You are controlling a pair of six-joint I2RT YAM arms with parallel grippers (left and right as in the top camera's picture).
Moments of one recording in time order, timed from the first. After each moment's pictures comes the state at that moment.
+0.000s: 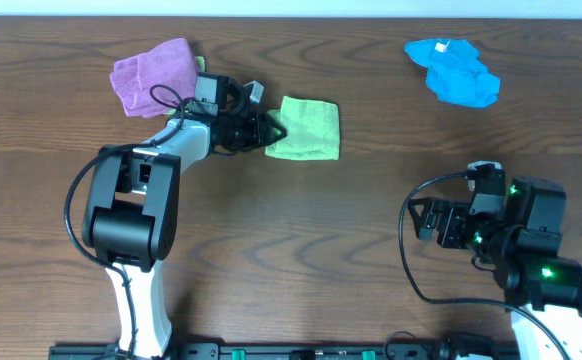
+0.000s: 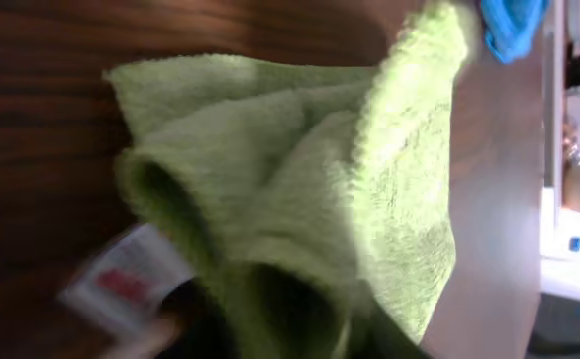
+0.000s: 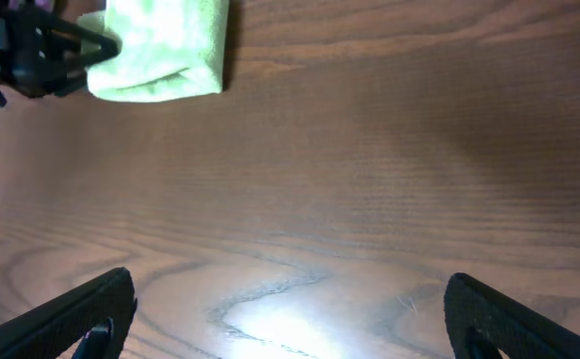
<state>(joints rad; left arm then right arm) -0.20 2.14 1.30 -0.16 0.76 -0.39 -0.13 0.88 0.74 -0.79 -0.39 0.10</state>
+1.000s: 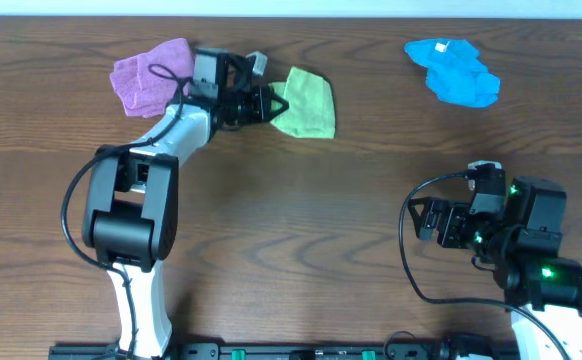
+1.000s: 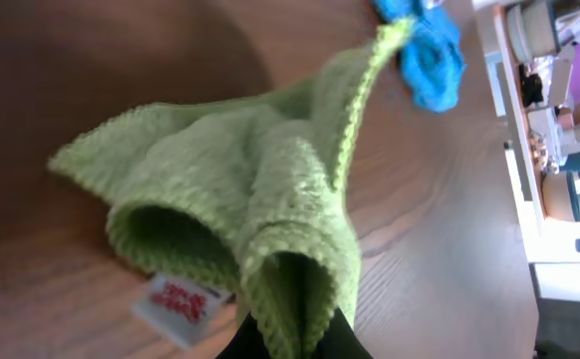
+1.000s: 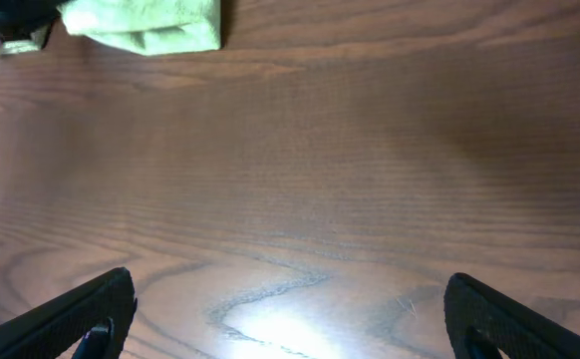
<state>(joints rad) -0.20 2.14 1.46 -0.16 0.78 -0.37 -0.13 0.88 0.74 -0.79 -0.39 0.10</state>
